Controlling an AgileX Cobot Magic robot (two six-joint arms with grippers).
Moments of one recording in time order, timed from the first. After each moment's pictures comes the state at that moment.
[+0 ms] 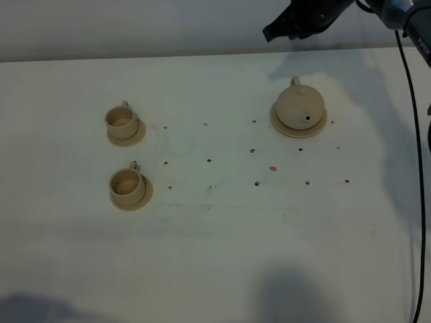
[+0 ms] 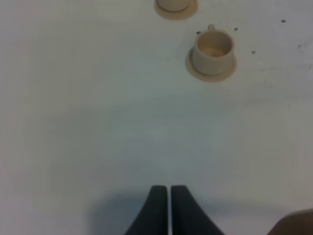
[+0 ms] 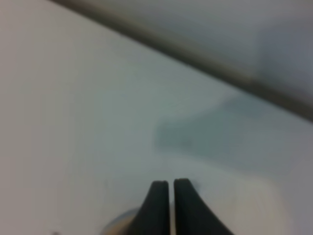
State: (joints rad) left arm -0.09 0.04 -0.46 -0.08 1.06 0.06; right arm 0.33 2.44 -2.40 0.09 1.02 -0.25
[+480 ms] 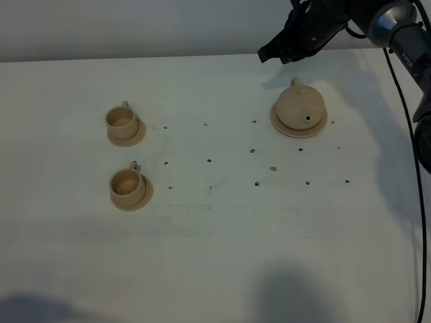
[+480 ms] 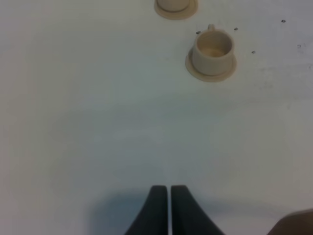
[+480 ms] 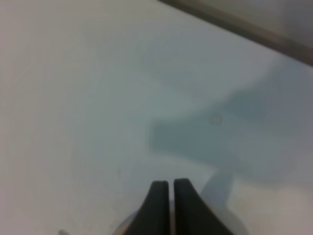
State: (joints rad) left arm -0.09 0.04 -0.46 -0.08 1.06 0.06; right arm 0.33 2.52 -2.41 0.15 1.01 -0.25
